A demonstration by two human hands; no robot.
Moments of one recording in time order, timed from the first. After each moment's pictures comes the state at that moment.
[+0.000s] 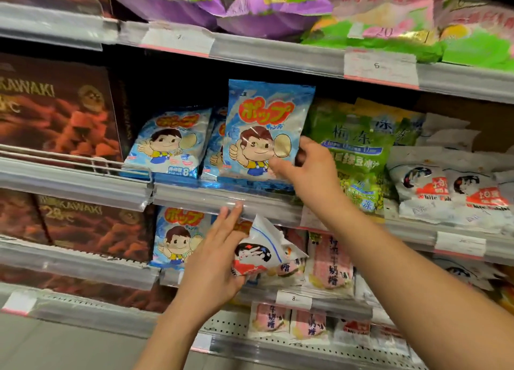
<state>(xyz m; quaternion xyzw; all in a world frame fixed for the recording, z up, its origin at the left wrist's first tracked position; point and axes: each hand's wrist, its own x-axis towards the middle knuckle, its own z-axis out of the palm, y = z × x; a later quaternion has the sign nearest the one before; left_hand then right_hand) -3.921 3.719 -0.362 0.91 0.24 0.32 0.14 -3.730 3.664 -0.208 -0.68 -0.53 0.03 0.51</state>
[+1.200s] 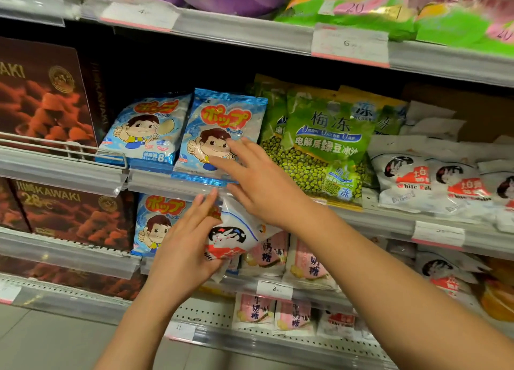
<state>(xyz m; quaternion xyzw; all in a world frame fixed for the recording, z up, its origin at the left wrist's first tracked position) -3.917 3.718 -0.363 0.89 0.24 0.36 0.10 -3.739 3.660 -0.235 -0.62 -0.75 -0.17 0.16</state>
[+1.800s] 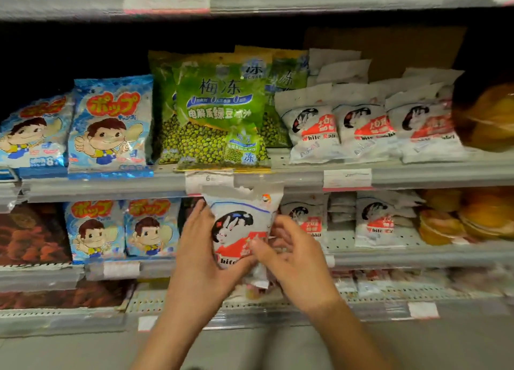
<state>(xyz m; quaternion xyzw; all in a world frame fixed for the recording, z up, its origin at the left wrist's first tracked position) -3.809 3.567 -0.347 0.84 0.26 0.40 0.27 -3.682 3.449 -0.334 -0.66 -0.40 0.23 0.59</state>
